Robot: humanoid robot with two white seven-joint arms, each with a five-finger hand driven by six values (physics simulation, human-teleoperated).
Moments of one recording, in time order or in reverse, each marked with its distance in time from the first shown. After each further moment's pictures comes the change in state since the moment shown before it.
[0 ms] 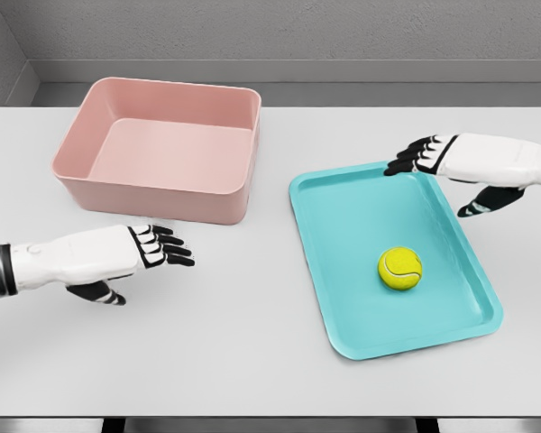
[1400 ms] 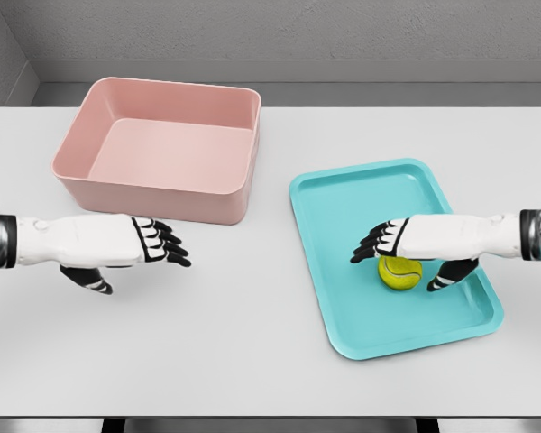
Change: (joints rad) left arm -0.166 -0.021 -0.024 0.002 0.047 -0.002 -0.257; right arm 0.043 0.049 0.182 -0.047 0.010 0.000 0.042
